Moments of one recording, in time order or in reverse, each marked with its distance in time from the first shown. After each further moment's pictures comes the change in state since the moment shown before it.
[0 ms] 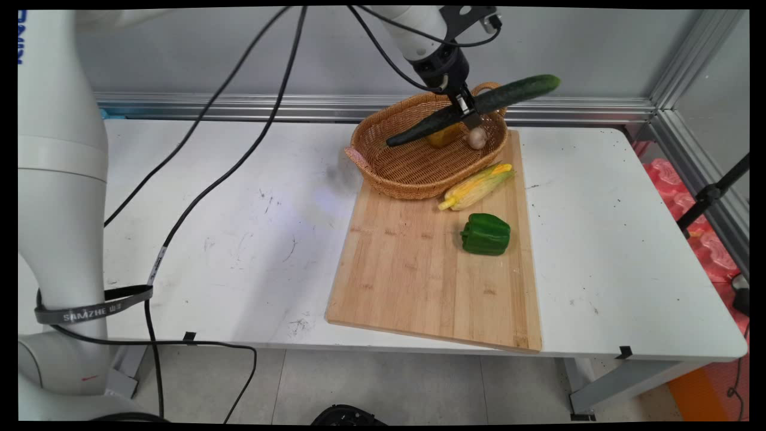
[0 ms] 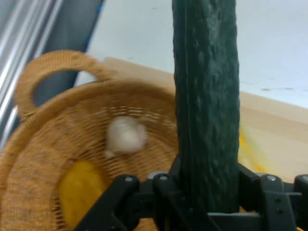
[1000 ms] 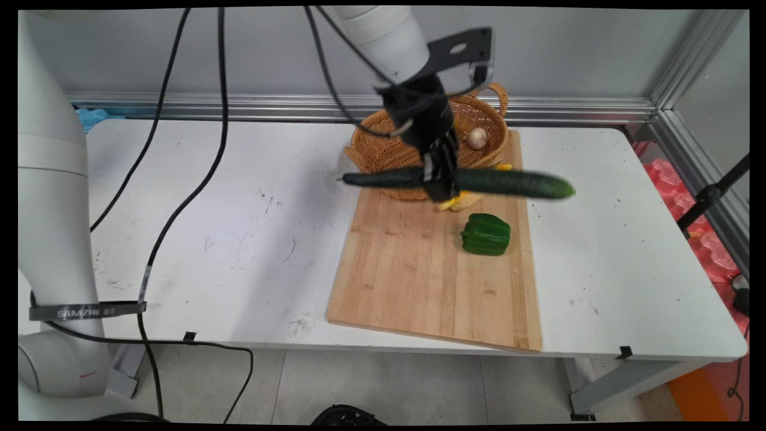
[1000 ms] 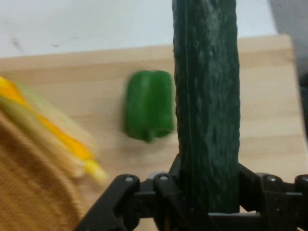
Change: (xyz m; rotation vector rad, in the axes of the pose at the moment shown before) arm -0.018 0.115 -0.078 -0.299 -0.125 0.321
